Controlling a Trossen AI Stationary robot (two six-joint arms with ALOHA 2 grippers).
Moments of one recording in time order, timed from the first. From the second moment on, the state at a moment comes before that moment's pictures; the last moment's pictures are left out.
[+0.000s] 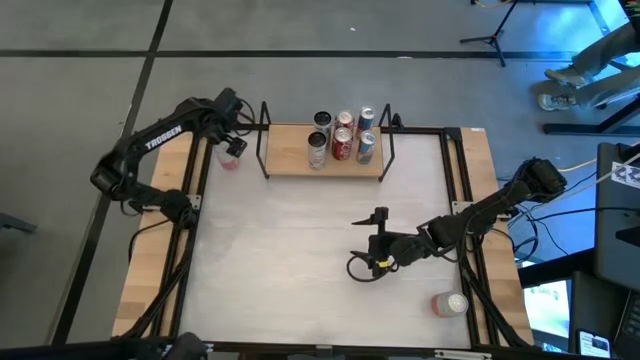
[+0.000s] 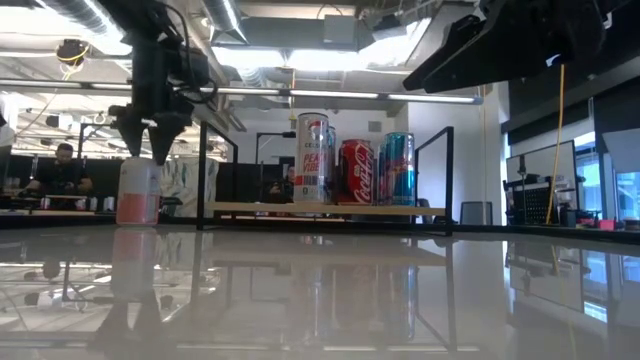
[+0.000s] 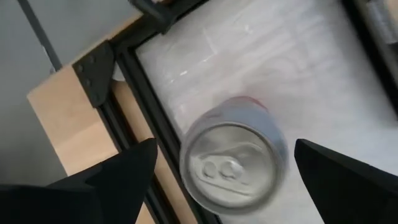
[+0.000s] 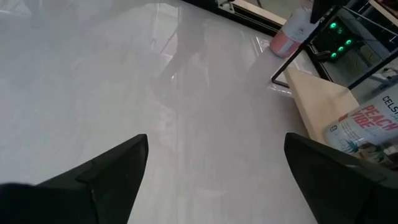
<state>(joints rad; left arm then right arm) 0.96 1.35 1.06 -1.07 -0.27 -0.11 0.48 1.39 0.75 0.06 0.59 -0.05</state>
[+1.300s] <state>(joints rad) 0.88 1.29 1.50 -1.47 -0.21 -0.17 0.48 1.39 0.75 0.06 0.59 -0.06</state>
